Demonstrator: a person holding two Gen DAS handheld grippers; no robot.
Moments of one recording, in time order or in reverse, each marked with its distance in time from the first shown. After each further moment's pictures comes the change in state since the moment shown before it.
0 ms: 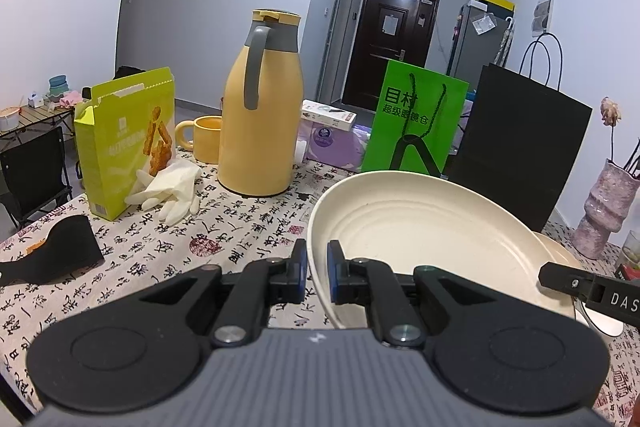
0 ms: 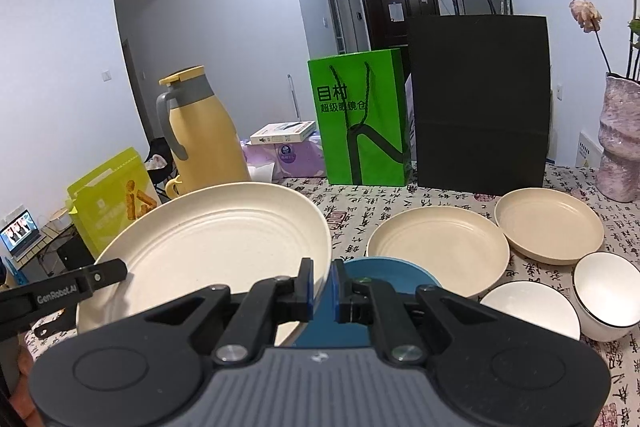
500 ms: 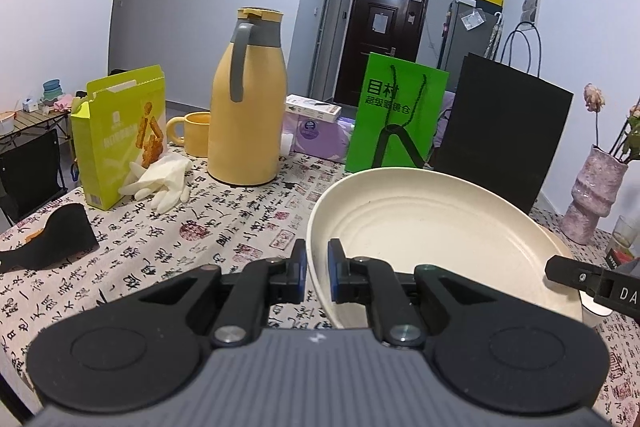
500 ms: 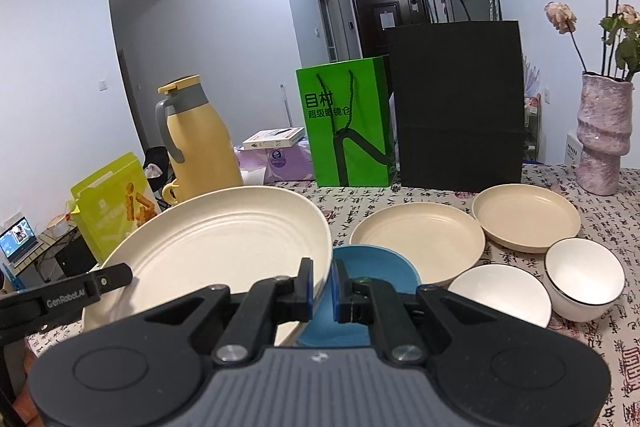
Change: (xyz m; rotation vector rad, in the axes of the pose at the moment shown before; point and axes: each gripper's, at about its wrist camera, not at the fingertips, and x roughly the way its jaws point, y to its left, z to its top) left arm -0.018 -0.018 -0.020 0.027 -0.001 -0.020; right arm -0.036 -0.014 -0.020 0.015 -0.034 -0.022
